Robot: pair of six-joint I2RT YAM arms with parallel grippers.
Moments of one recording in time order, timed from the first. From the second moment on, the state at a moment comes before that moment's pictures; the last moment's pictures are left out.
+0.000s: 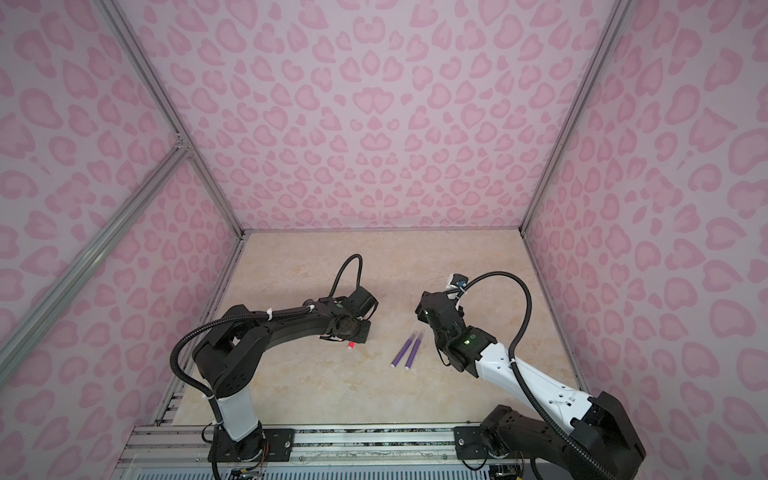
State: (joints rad) left arm -0.77 1.86 1.13 -0.56 -0.15 -0.46; right arm 0.67 1.10 0.69 -0.17 0.54 0.83
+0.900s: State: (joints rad) left arm -0.77 1.56 0.94 -0.40 -0.04 -0.42; right arm 0.79 1.14 0.63 -0.01 0.45 0.84
